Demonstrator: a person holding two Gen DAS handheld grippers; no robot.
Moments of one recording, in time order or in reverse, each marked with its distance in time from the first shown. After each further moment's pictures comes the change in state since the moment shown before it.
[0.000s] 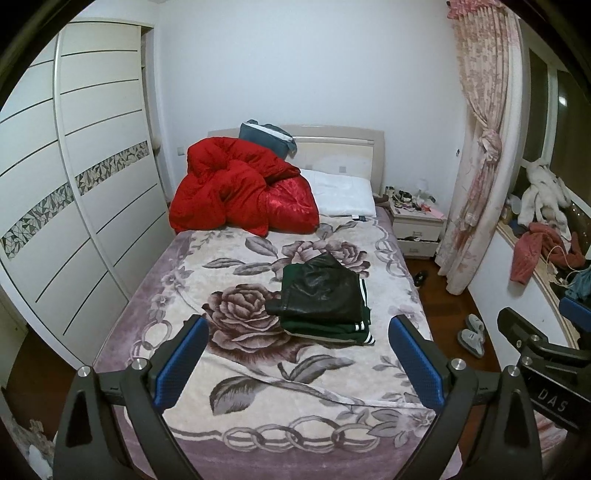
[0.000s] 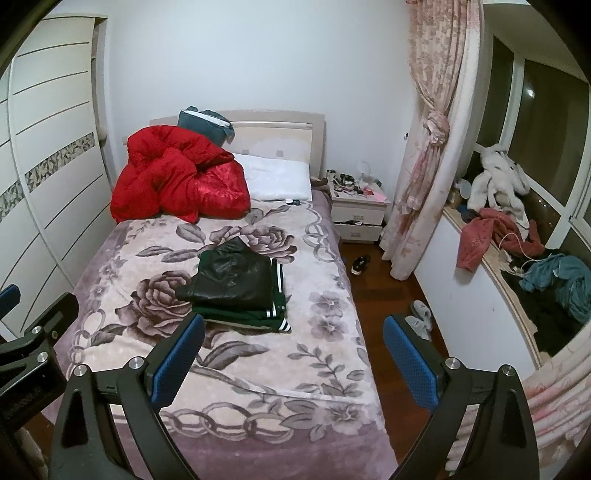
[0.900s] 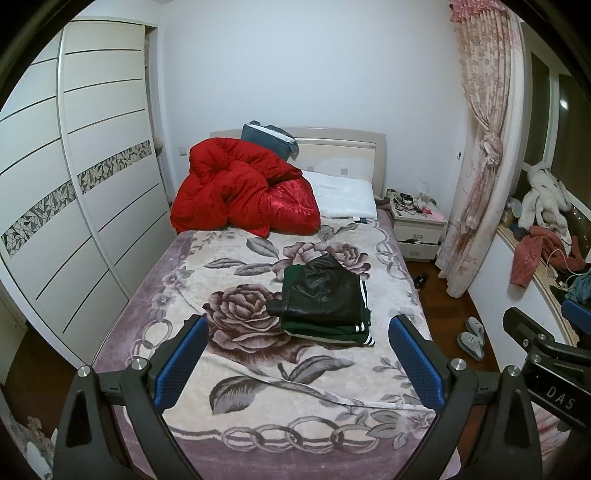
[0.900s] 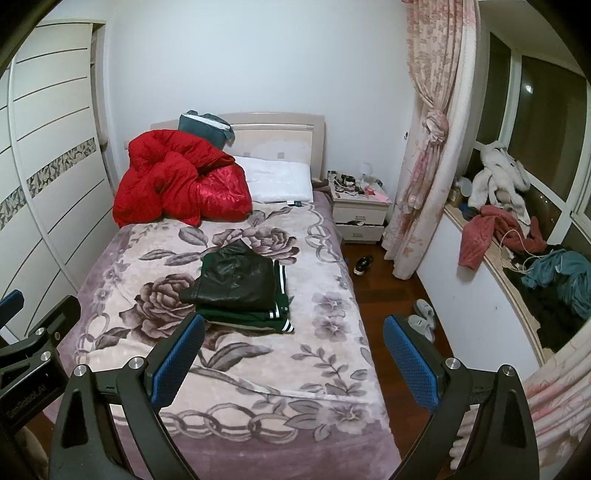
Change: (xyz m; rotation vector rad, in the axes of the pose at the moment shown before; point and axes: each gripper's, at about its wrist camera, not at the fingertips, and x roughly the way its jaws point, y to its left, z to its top) left arm -0.001 0.000 0.001 -0.002 -0.003 0.001; right arm 0.003 0.006 0.001 0.007 -0.003 0.003
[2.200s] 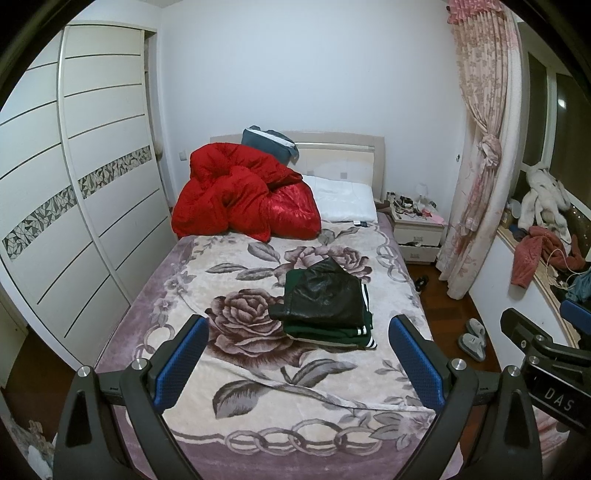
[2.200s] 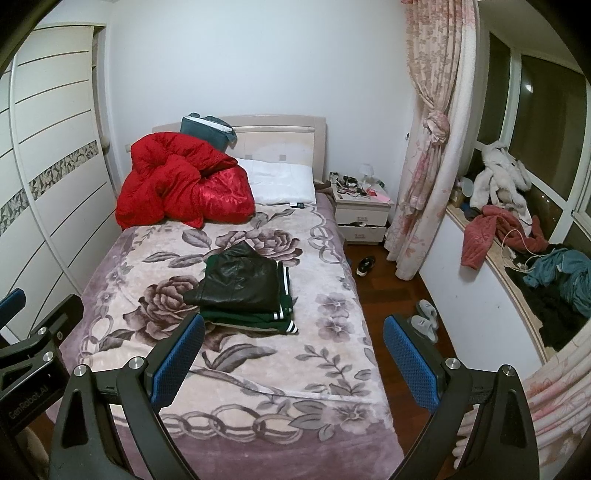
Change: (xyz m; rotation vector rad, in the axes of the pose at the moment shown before) left arm -0.005 -0.003 0.002 -0.003 -0.014 0.007; right arm -0.009 -0.003 -0.014 0.021 -0.002 -0.012
